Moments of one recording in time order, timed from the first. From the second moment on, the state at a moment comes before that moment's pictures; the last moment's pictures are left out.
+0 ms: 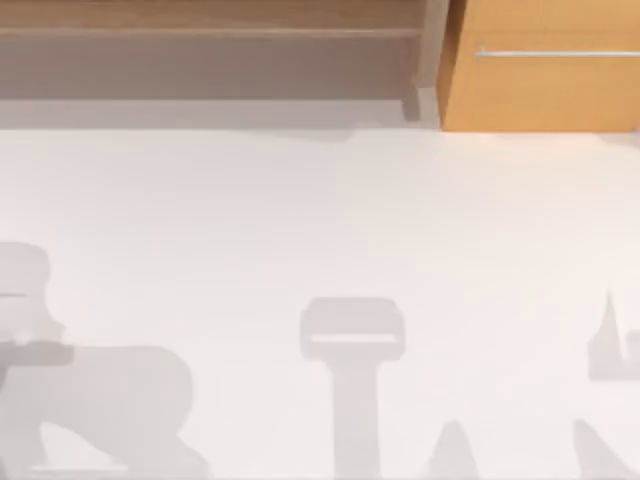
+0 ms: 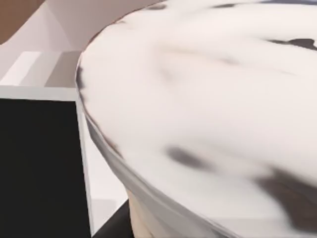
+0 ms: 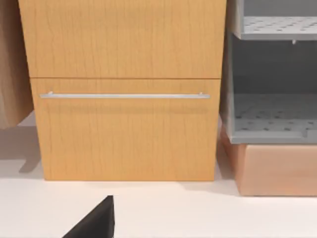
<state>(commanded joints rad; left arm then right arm) 0.46 0.85 0.00 0.64 0.48 0.11 0.00 0.00 0.00 0.00 0.00 0.00</state>
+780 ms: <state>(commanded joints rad) 0.41 1.01 -0.12 1.07 0.45 0.10 0.00 0.00 0.00 0.00 0.00 0.00</state>
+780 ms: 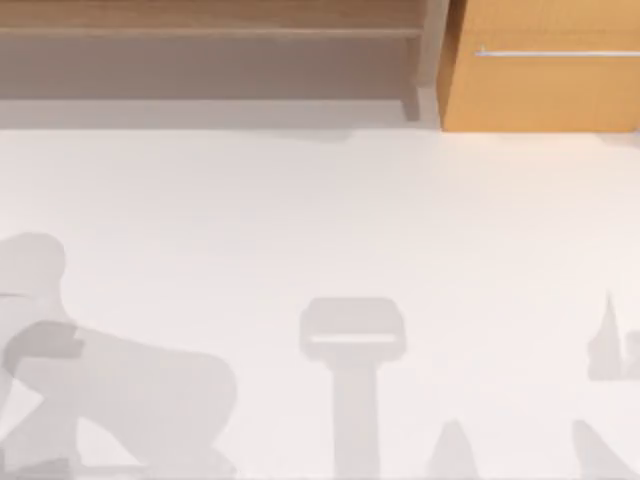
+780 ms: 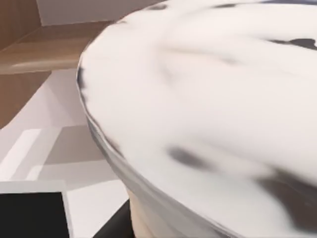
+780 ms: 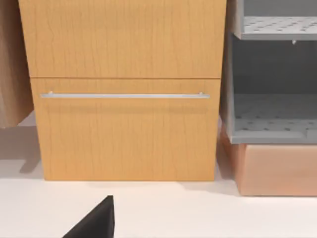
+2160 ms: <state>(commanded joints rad) 0.46 1.26 -0.07 1.10 0.49 0.11 0.00 0.00 0.00 0.00 0.00 0.00</state>
